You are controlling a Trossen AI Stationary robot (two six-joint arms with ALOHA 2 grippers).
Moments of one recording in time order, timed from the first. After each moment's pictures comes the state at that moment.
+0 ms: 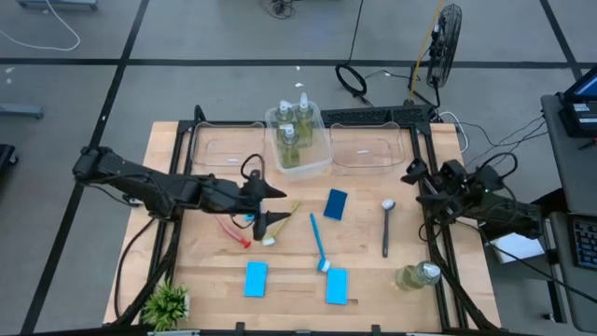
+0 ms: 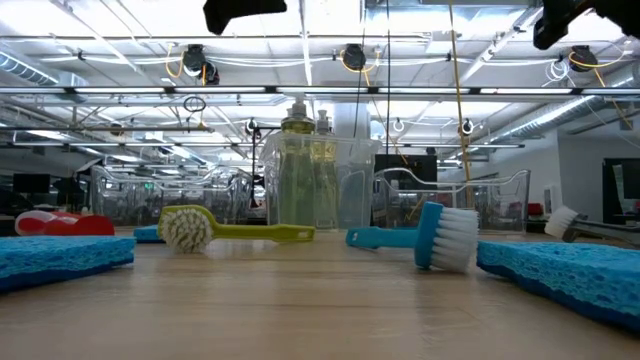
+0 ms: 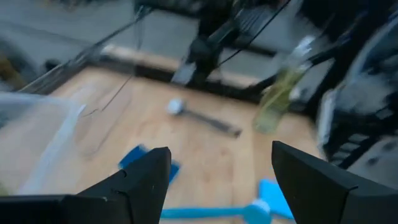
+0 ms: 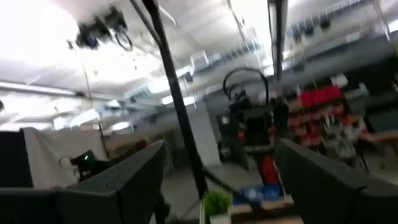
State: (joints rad) left arm -0.23 1.24 0.91 0.06 -0.27 -0.29; right arm -0.22 0.01 0.23 0.29 -0.42 0.54
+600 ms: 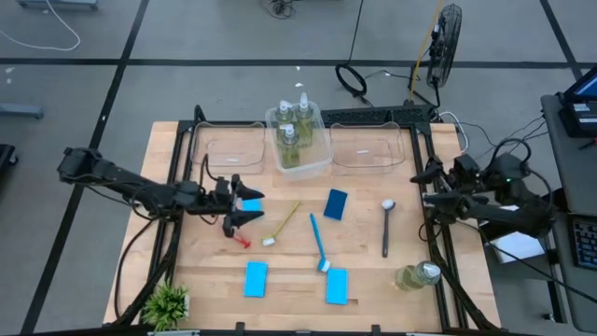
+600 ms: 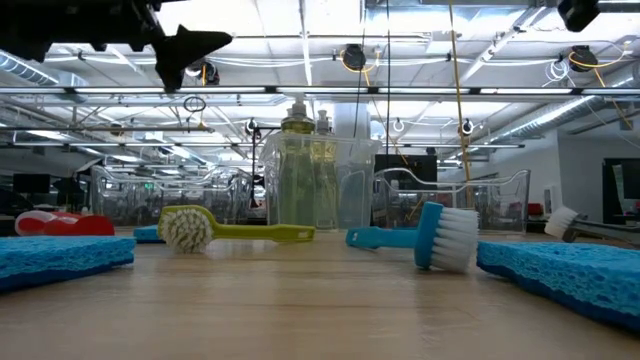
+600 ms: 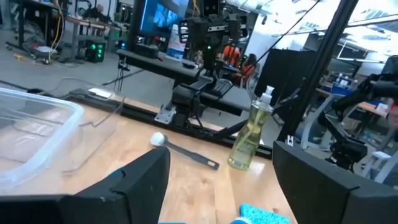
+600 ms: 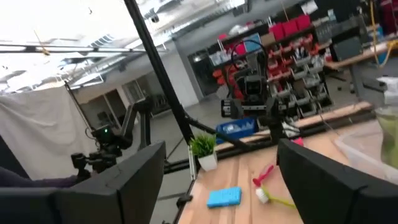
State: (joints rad) left arm -0.22 0.97 0.32 0.73 -0.22 -0.30; right arm -0.22 0.09 0.62 -0.36 -0.42 0.48
